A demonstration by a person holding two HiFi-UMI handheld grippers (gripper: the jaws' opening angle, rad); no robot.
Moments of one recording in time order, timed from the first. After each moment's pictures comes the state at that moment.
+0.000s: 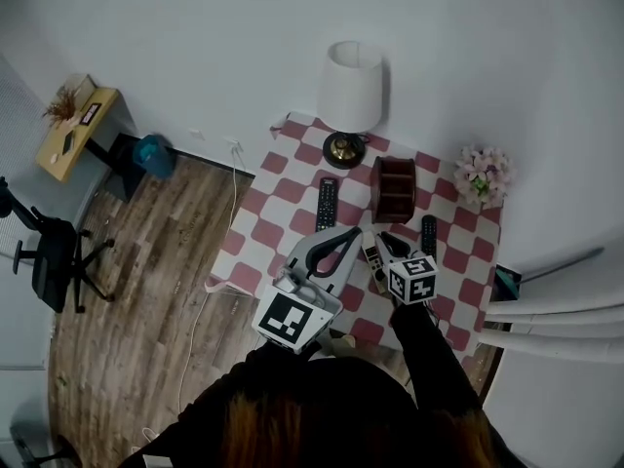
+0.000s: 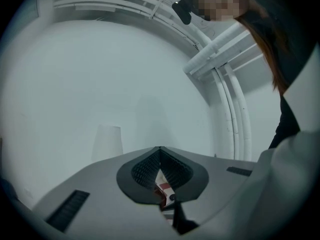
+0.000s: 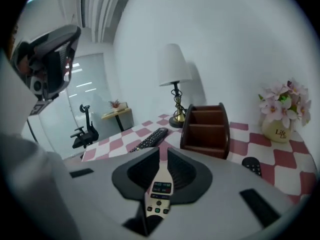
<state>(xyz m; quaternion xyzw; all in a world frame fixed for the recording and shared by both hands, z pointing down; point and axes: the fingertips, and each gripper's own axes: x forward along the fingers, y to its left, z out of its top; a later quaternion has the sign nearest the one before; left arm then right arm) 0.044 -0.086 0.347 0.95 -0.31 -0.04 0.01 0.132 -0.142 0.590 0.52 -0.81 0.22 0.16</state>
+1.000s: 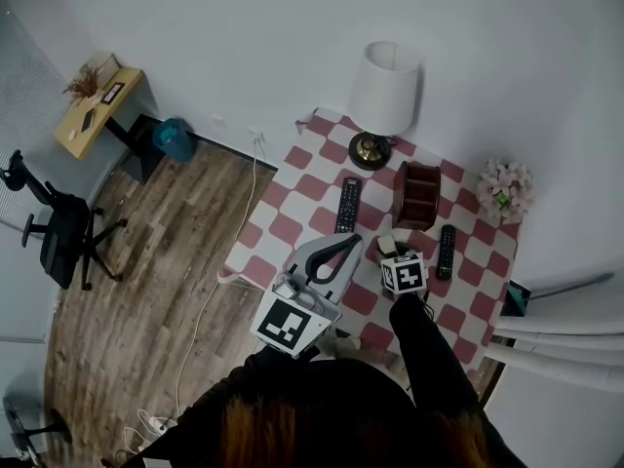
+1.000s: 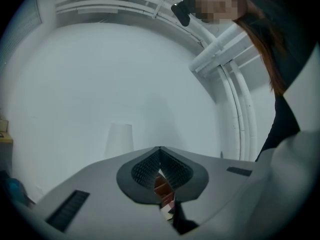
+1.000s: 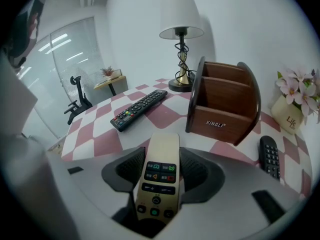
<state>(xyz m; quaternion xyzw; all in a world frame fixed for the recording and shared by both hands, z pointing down) 0.008 -0.090 0.357 0.94 -0.35 -0.03 0.02 0.116 -0.149 0.678 0.50 -0.75 0.27 0.33</state>
